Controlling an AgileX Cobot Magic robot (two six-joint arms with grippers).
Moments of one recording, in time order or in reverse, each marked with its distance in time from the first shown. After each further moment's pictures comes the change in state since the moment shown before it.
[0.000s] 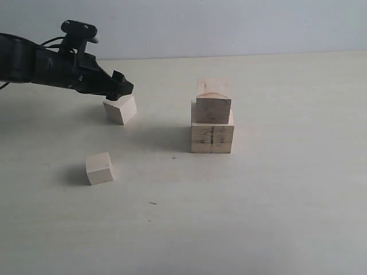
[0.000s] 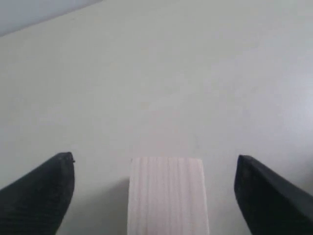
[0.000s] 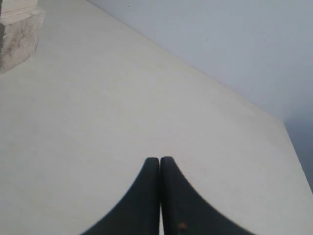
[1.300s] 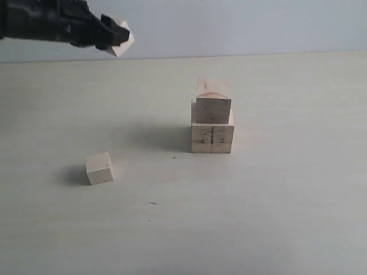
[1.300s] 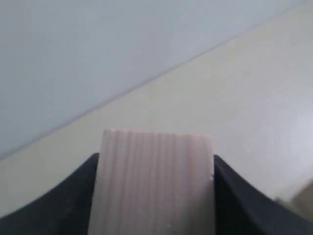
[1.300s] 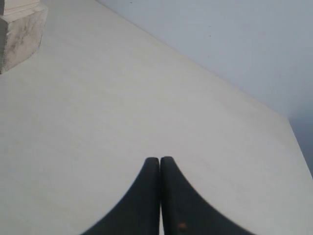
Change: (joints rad) left arm -0.008 -0.217 -0.042 0.060 0.117 -0.069; right arm 0.000 0.000 0.000 0.011 0.014 0.000
